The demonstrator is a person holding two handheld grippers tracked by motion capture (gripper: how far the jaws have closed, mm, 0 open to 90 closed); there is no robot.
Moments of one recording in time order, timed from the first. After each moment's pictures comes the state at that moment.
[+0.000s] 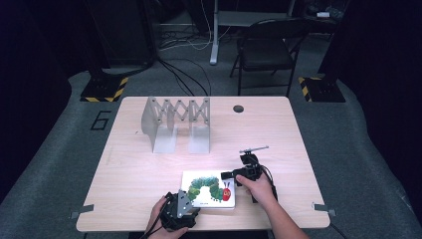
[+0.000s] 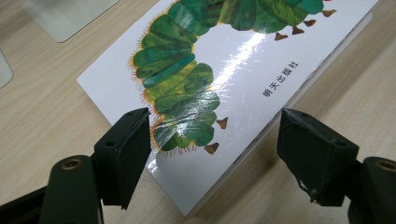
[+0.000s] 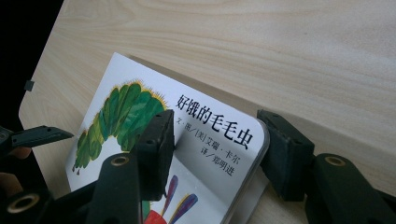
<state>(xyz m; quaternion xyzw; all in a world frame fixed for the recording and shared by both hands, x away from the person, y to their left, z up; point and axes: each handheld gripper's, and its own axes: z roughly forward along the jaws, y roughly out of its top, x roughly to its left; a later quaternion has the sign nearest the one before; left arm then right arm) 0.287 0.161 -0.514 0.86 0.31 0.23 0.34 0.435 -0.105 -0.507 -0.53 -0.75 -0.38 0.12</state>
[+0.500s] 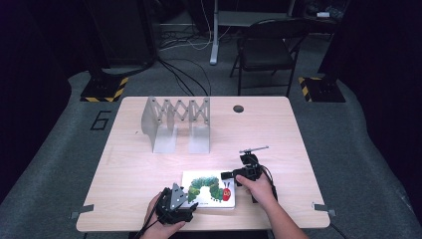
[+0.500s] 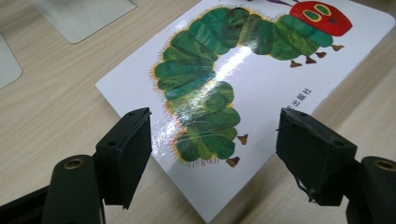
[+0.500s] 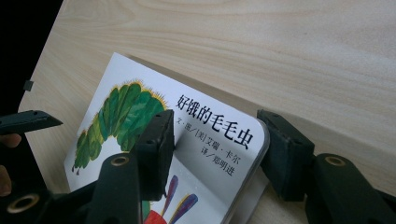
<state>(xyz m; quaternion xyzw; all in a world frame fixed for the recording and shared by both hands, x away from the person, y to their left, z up) 0.300 0.174 -0.502 0.84 0.34 0.20 0.37 0.435 -0.105 -0.507 -0.53 -0.75 -0.38 0.11</state>
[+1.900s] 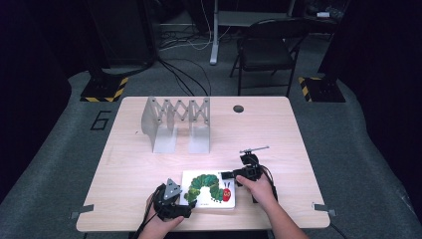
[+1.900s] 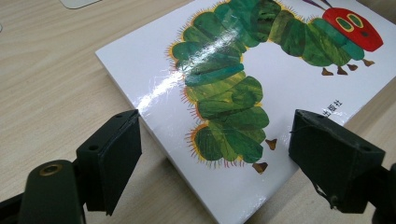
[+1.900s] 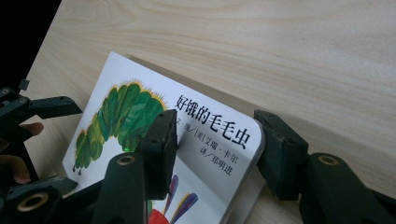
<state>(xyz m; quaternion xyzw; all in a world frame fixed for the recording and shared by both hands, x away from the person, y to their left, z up) 0.317 0.186 -0.516 0.82 0.39 0.16 0.39 0.431 -0.104 -0.503 -0.53 -0.75 -0.38 0.10</state>
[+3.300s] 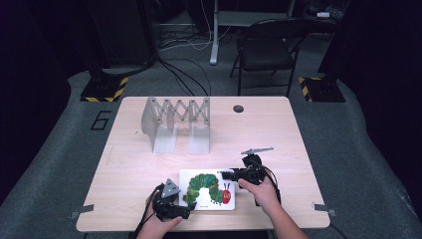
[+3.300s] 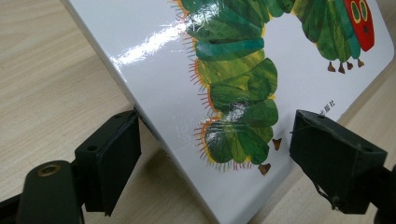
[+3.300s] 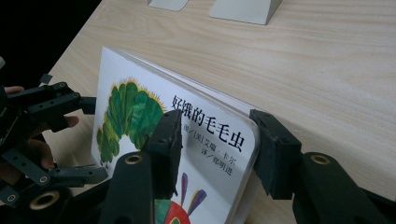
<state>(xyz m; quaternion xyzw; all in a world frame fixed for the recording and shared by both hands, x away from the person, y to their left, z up) 0.318 0.191 -0.518 0.82 0.39 0.12 0.40 0.403 -0.104 -0.468 -0.48 -0.77 -0.42 0.05</state>
